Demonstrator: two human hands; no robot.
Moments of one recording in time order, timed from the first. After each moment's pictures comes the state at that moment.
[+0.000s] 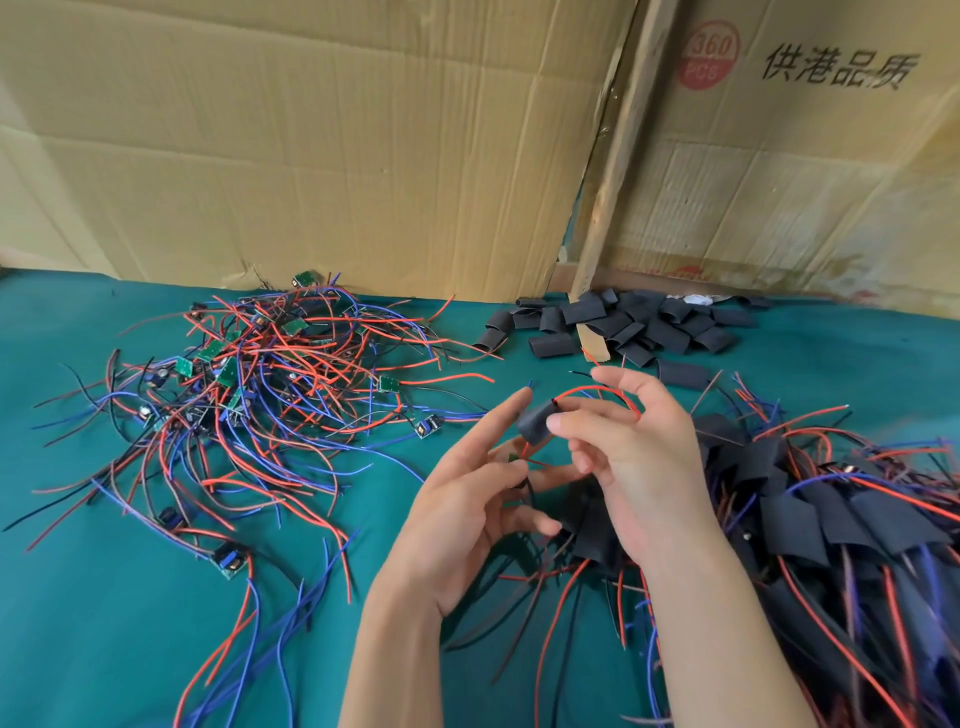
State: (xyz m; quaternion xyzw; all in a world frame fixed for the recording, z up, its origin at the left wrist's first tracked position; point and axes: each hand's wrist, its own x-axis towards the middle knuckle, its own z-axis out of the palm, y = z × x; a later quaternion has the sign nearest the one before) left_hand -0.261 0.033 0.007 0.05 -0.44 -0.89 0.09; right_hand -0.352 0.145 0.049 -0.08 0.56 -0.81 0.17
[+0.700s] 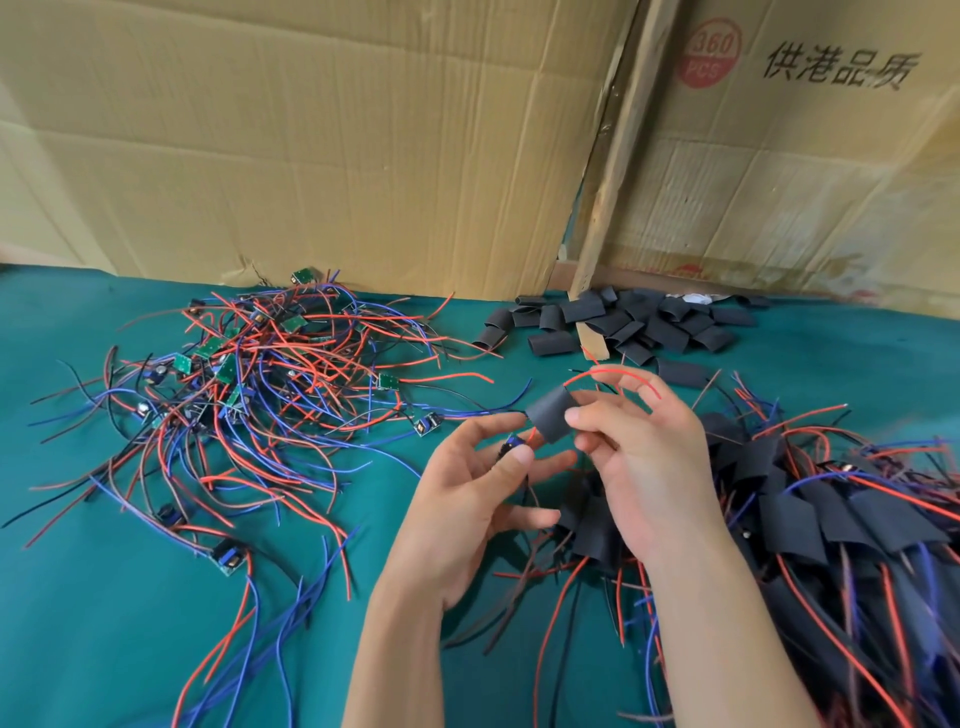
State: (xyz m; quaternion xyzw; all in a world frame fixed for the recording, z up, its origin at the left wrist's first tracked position) left_hand -0.261 0.036 0.009 0.08 -0.45 -0.88 0.14; right_hand -0.358 0.151 0.042 -0.09 0.55 -0.82 0.16
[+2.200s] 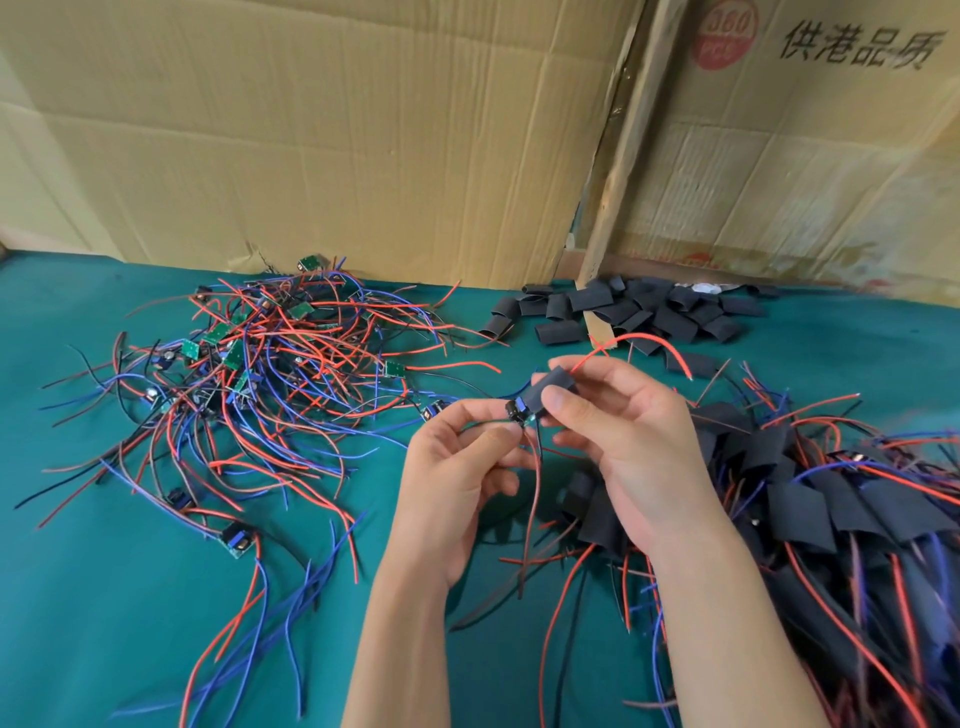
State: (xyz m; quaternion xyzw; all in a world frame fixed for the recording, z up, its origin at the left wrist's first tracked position) left_hand -0.263 0.029 0.007 0.14 -0.48 -0.84 0.21; right_hand -0.351 0.147 0.041 -0.19 0.57 -0.78 0.20
